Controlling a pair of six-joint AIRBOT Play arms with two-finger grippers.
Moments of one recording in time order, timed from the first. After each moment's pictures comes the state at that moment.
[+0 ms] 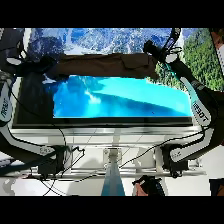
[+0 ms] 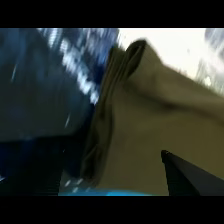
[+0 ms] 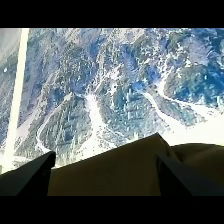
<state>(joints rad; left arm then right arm) 0.31 -1.72 1.32 0.78 -0.76 -1.17 0.11 -1.71 1.29 -0.64 0.14 1.11</state>
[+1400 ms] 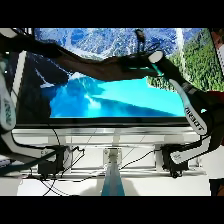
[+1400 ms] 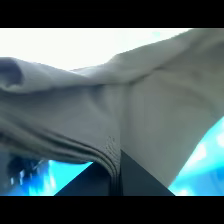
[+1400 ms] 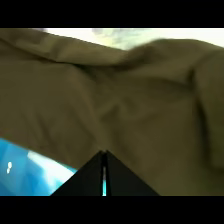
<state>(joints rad) 0.11 -1.58 1.70 1.04 -1.32 -1.09 0.37 -1.67 1.37 -0.69 0.65 1.13</state>
